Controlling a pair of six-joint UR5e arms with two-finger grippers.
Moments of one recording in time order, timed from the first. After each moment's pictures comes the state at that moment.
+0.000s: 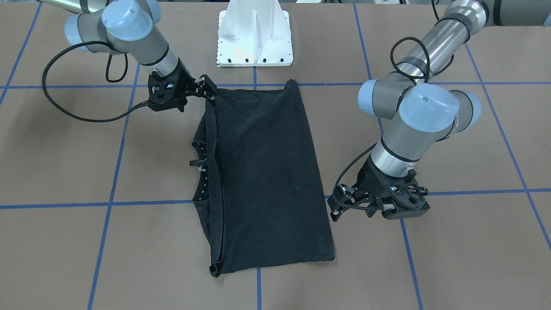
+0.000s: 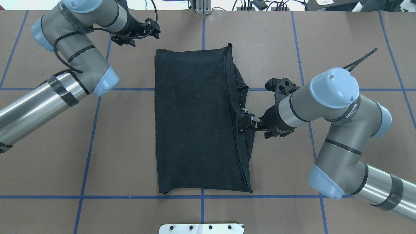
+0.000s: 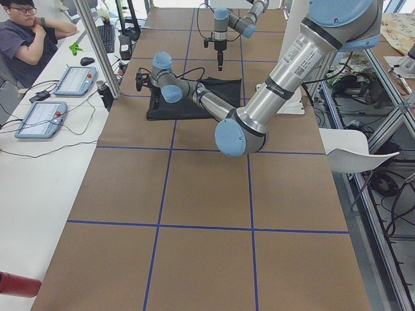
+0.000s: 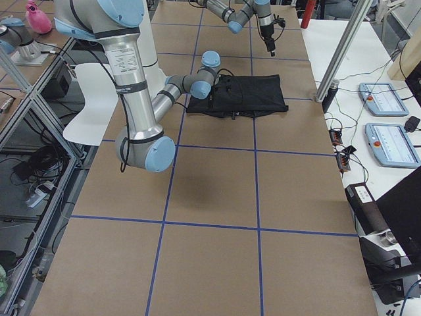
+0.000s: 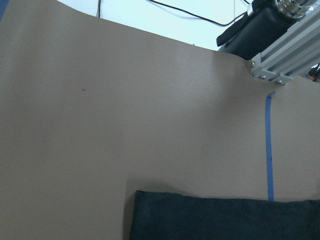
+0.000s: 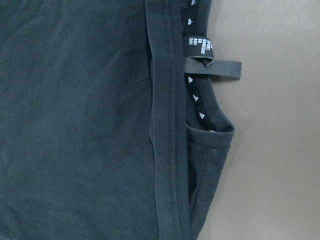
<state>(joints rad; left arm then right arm) -0.90 -2.27 -1.36 -2.10 -2.00 -1.24 0.48 -1.23 1.93 -1.36 1.96 1.20</state>
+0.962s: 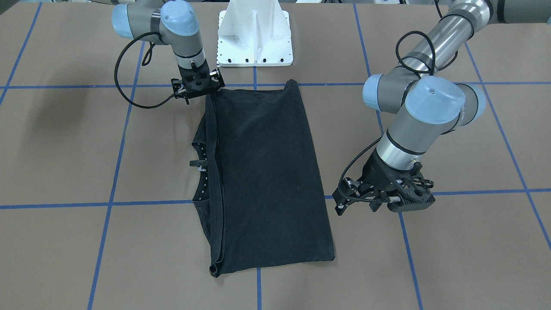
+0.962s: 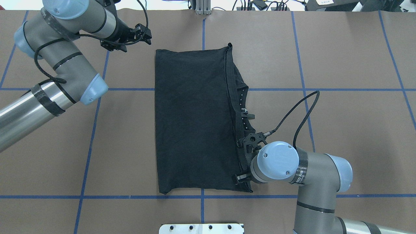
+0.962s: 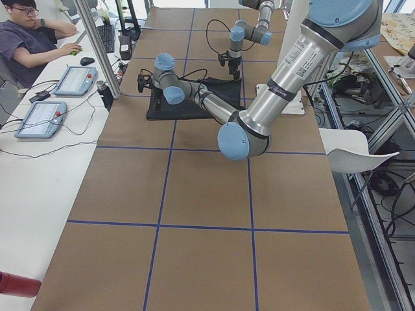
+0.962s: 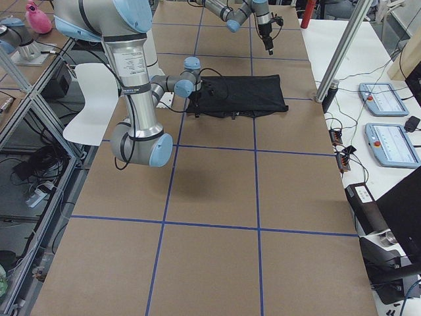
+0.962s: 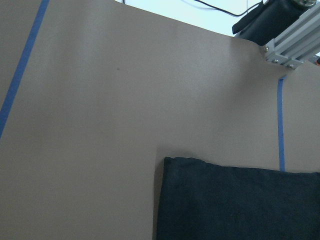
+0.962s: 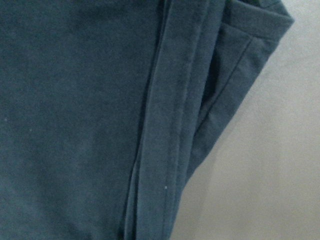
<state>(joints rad) -0.90 -2.24 -1.39 -2.10 -2.00 -1.24 0.28 -1.22 1.90 -1.51 1.75 1.07</state>
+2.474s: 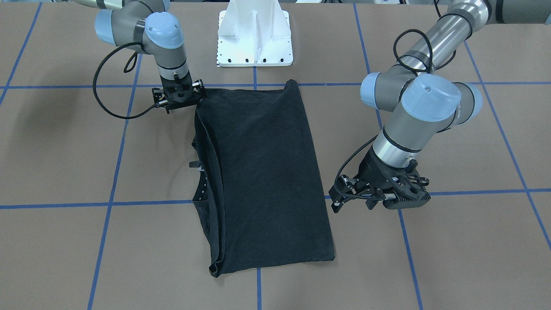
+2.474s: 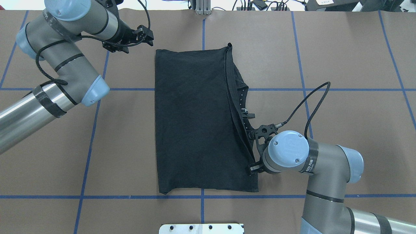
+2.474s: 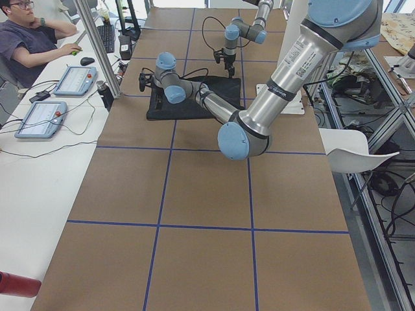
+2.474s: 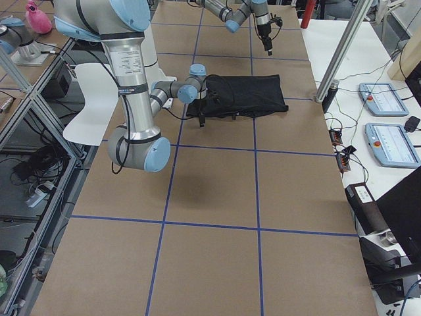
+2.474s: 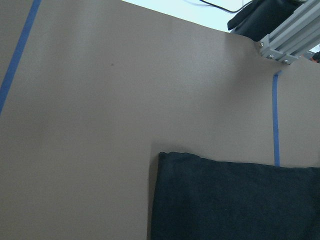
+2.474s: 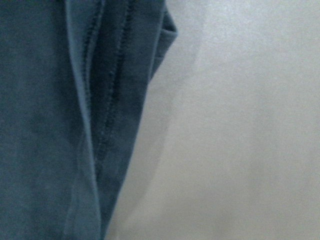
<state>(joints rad) -0.89 -2.24 -1.40 -2.10 -2.00 -1.24 0.36 -1.29 1.91 -1.55 1.77 0.99</state>
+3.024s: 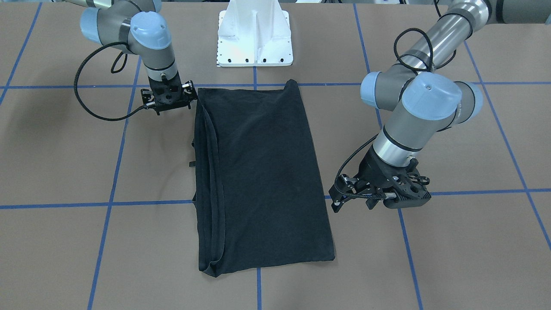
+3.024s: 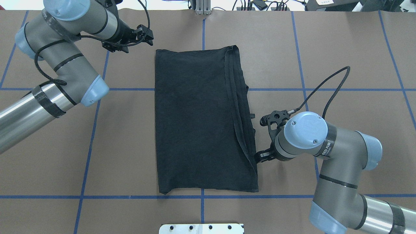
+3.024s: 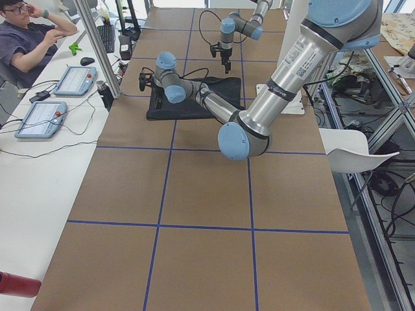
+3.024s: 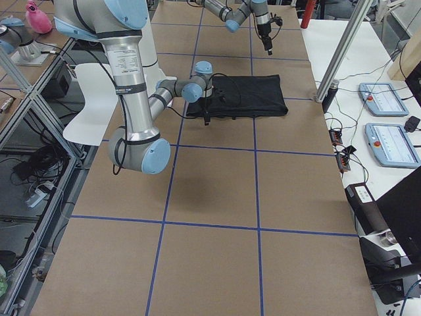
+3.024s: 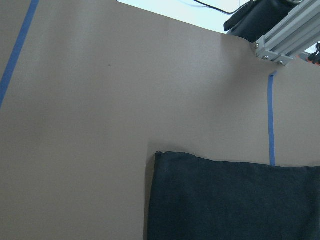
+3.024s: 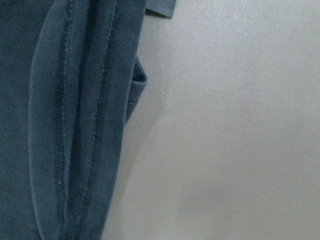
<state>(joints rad) -0.90 -2.24 -1.40 -2.10 -2.00 -1.24 0.44 -1.27 1.93 -1.55 1.84 0.97</state>
